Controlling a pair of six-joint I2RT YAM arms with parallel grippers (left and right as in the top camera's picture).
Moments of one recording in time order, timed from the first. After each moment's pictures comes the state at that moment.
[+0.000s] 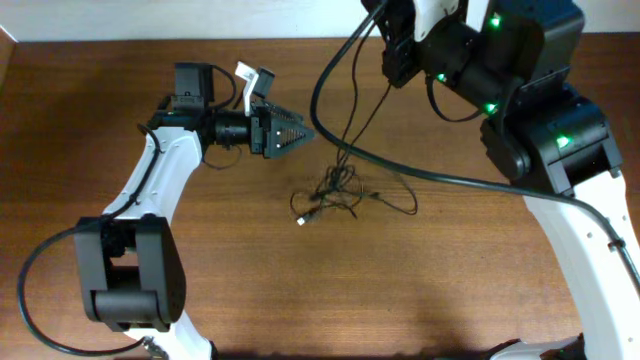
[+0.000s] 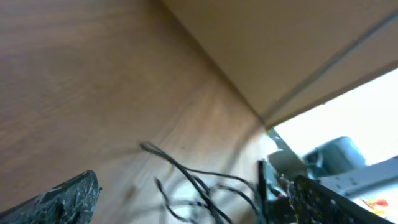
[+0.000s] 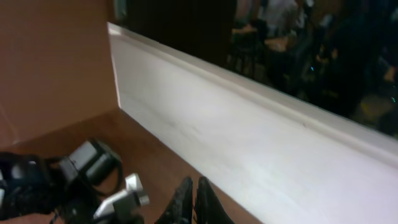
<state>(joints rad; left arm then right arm) -0.03 1.86 1.39 -0.52 1.31 0.20 0.43 1.56 1.99 -0.55 -0.30 -0.15</state>
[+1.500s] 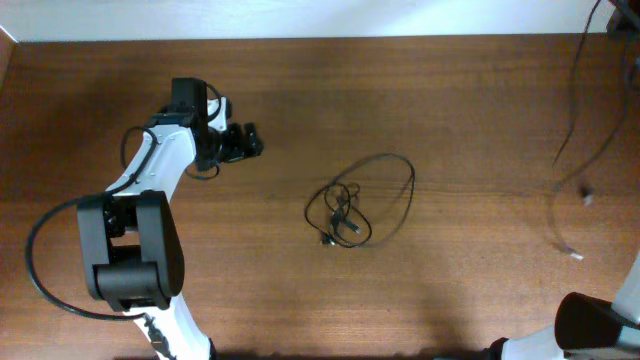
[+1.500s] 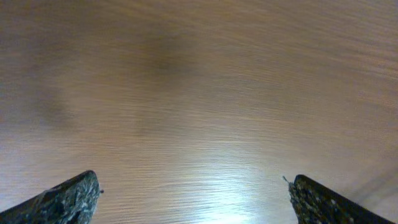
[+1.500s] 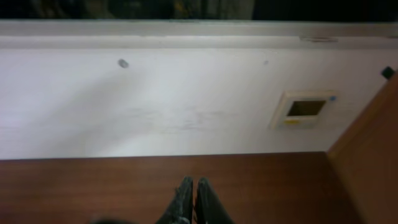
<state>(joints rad) 0.03 1.97 1.39 -0.62 0.37 -0.16 -0.28 1.70 2.16 -0.82 -0.18 -0.11</state>
